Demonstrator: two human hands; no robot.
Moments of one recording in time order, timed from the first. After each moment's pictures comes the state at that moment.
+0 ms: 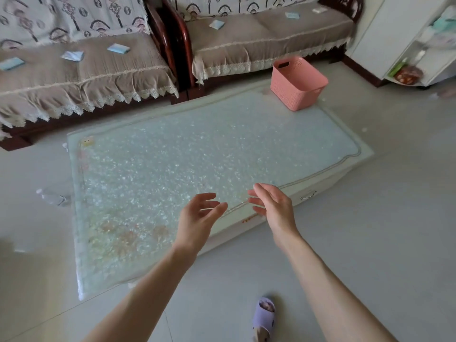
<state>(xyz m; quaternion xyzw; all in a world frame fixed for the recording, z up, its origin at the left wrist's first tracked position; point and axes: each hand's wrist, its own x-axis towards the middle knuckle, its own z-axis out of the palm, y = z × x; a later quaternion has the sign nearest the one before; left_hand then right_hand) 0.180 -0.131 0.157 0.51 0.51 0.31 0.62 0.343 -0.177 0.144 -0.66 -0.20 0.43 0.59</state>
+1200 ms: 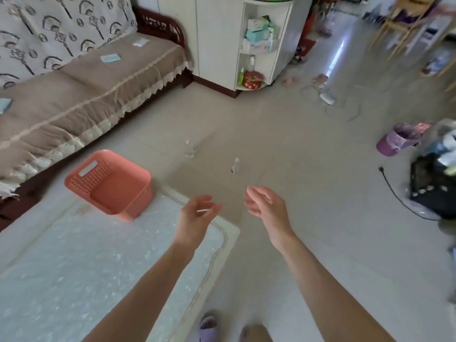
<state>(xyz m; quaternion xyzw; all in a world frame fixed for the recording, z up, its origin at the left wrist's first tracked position) 0.892 0.033 0.207 0.62 0.36 0.12 0.69 0.999 -0.102 0.211 -0.70 -0.02 0.26 0.67</state>
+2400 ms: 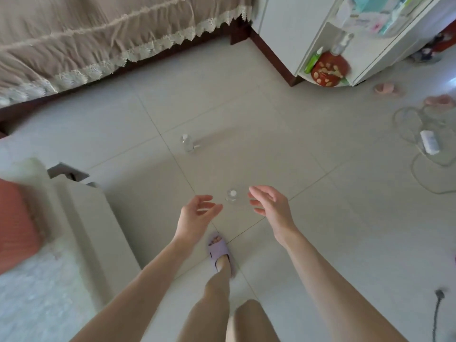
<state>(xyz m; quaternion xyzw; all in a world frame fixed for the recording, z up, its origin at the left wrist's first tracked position) 1.419 0.169 0.027 0.48 0.56 0.13 0.66 1.588 0.090 0.038 -0.73 -0.09 0.46 0.49</state>
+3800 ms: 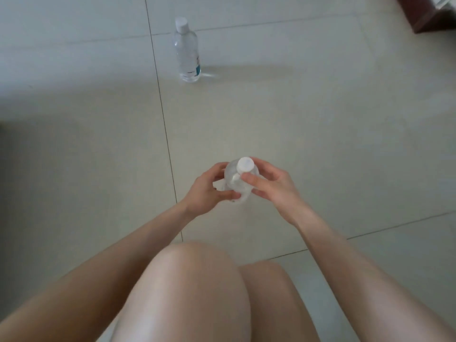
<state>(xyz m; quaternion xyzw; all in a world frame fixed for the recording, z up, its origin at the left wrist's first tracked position) 1.554 0.215 -0.533 0.57 0.50 0.17 0.63 1.726 0.177 -0.500 -0.65 -0.30 0.60 0.36</state>
